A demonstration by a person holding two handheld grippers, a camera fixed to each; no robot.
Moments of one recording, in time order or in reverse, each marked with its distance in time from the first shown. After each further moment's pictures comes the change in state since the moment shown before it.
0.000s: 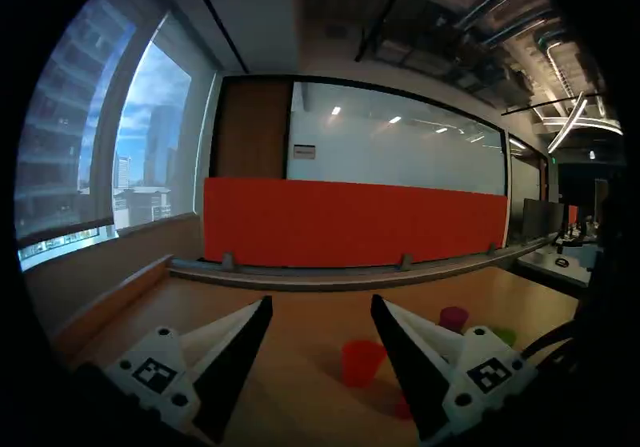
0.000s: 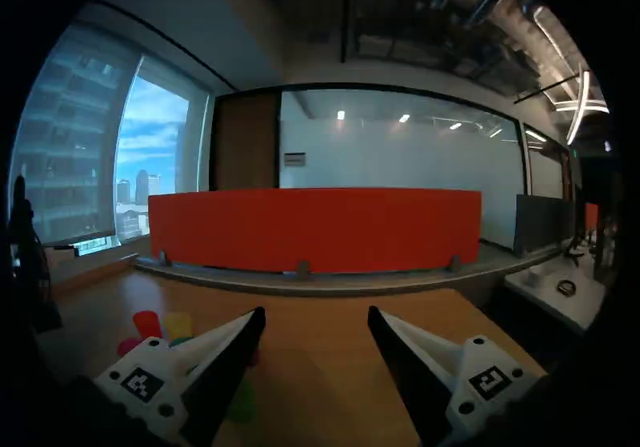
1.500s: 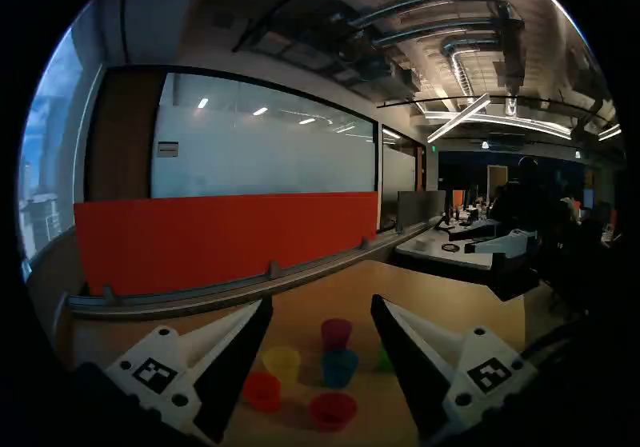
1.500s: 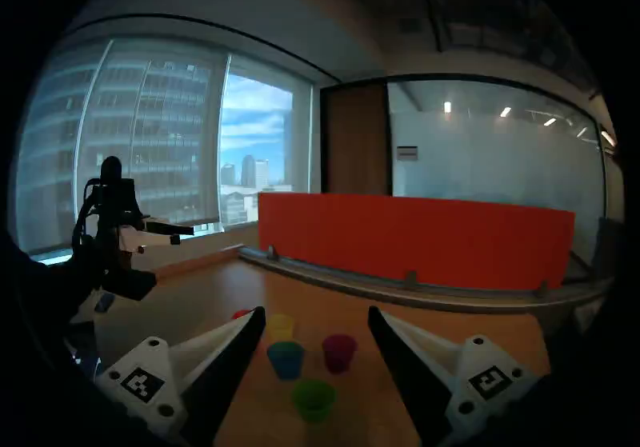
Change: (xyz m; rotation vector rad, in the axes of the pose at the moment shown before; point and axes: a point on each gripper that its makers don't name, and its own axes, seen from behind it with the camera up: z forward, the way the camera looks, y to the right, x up) left arm 0.060 0.123 0.001 -0.626 -0.050 0.051; right arm 0.045 -0.095 -0.031 0.511 -0.076 -0.063
